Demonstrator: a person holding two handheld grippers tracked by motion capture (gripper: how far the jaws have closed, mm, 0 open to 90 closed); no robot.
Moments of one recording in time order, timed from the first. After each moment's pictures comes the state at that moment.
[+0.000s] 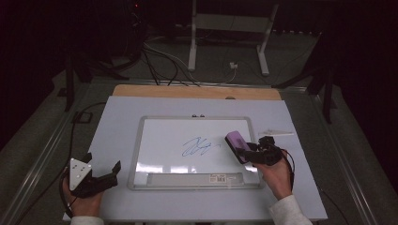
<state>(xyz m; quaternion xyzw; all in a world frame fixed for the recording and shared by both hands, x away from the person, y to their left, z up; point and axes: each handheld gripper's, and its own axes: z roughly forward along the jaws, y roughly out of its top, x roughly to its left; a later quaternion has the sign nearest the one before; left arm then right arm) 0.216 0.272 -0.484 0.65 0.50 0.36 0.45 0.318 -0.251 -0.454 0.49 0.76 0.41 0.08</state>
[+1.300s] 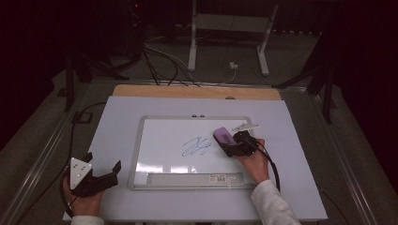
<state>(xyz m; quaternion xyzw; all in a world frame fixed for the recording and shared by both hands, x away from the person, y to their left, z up) 0.218 0.272 -0.485 0.65 0.50 0.36 0.45 0.365 -0.198 -0.495 0.45 0.82 0.32 0.16</state>
